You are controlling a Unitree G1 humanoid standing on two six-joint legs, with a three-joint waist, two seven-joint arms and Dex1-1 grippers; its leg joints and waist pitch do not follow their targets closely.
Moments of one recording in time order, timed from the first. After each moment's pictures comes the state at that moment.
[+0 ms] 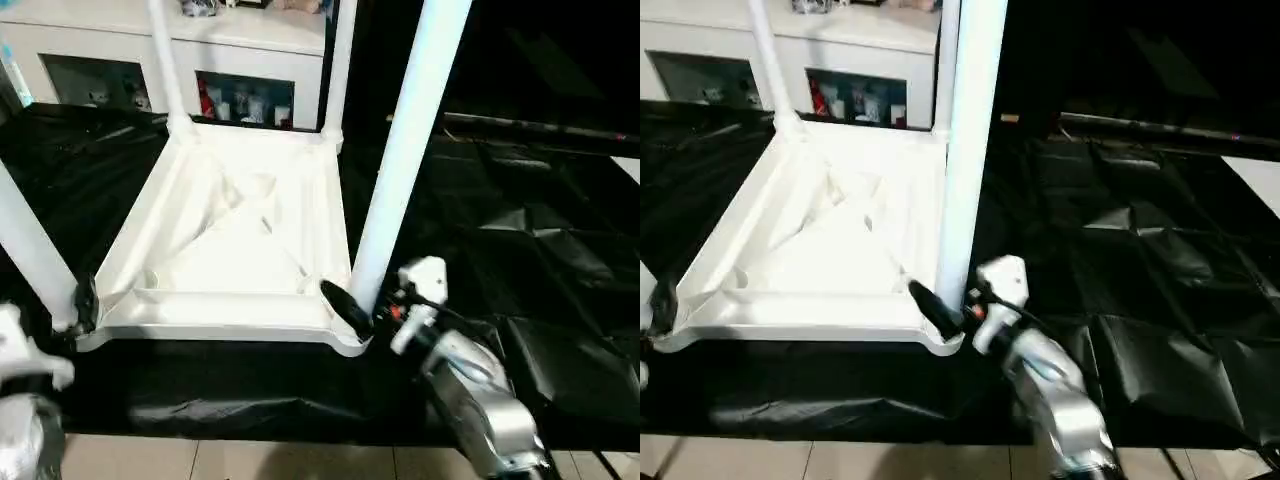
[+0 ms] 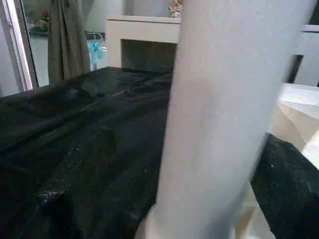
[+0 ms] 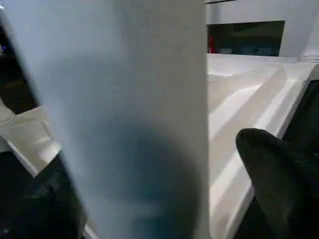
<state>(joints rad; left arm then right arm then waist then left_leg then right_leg) 0.14 0.26 0.45 -0.03 -0.26 -0.07 -0.16 -0.12 -0.06 0.15 0.09 0.26 0.08 0.55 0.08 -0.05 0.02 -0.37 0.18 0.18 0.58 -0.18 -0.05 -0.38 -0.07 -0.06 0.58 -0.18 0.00</state>
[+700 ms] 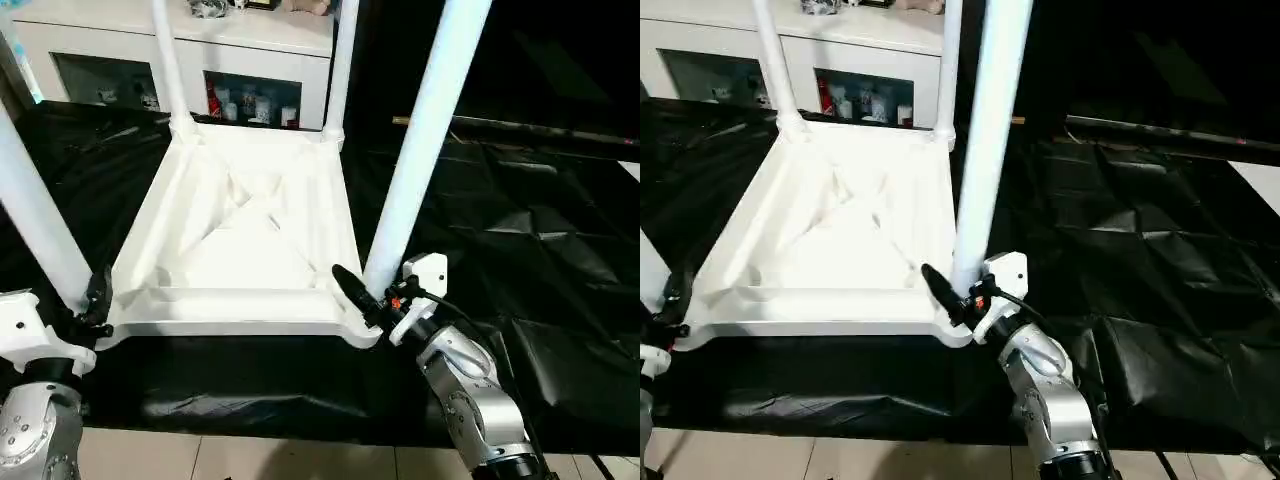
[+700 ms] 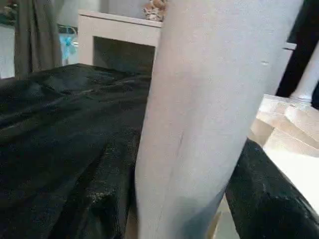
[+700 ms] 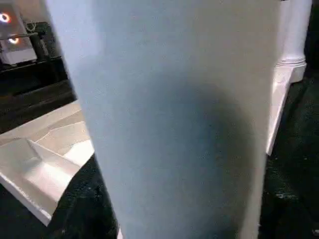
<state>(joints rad) 0.14 0.23 0.38 -0.09 -0.32 -0.04 -0.22 -0.15 -0.02 0.09 0.19 0.27 0.00 0.53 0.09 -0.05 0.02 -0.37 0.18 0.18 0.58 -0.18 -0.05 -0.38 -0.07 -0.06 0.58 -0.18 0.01</state>
